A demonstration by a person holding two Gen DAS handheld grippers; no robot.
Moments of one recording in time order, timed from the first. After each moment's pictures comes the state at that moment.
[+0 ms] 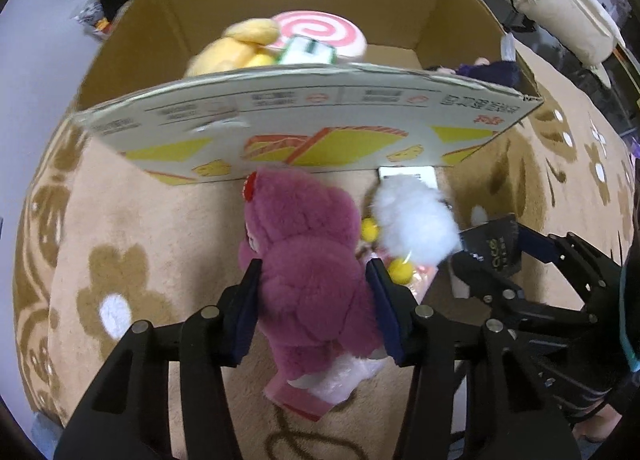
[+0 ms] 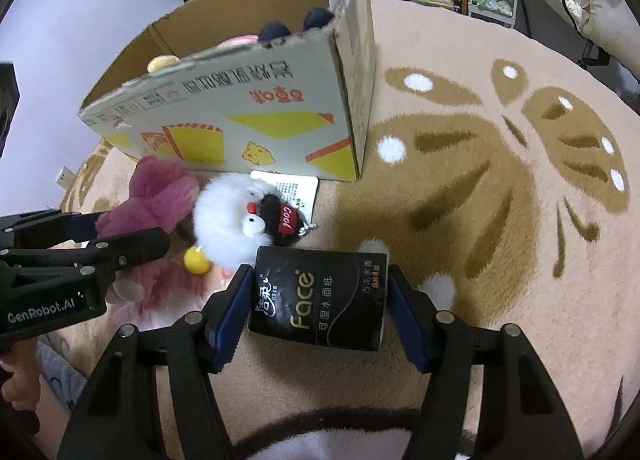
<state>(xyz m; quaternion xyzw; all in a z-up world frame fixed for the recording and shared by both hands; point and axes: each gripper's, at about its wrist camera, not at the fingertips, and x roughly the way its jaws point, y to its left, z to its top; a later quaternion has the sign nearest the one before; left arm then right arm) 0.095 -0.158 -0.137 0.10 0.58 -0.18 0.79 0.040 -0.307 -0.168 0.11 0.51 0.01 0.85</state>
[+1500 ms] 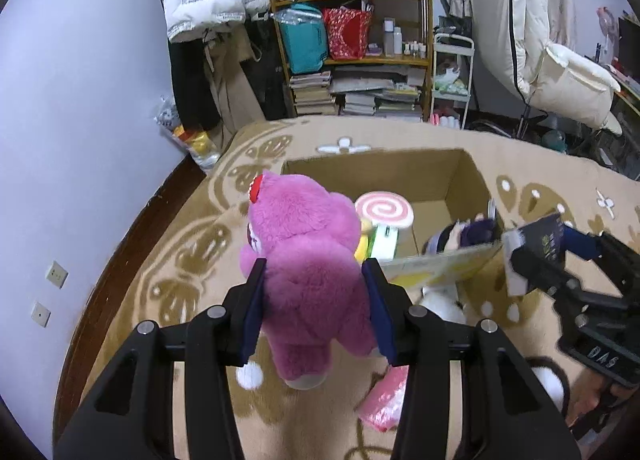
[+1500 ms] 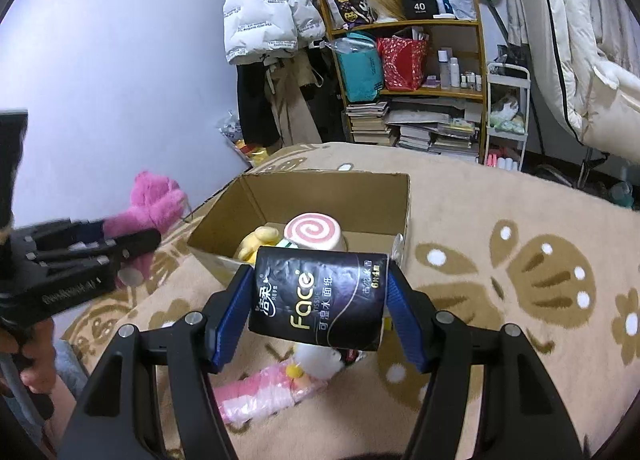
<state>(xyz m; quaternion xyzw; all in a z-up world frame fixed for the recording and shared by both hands) 0.072 -0.108 0.002 0.12 0.38 -0.12 0.91 0.028 -0.291 -0.045 0.09 0.32 0.05 0.94</state>
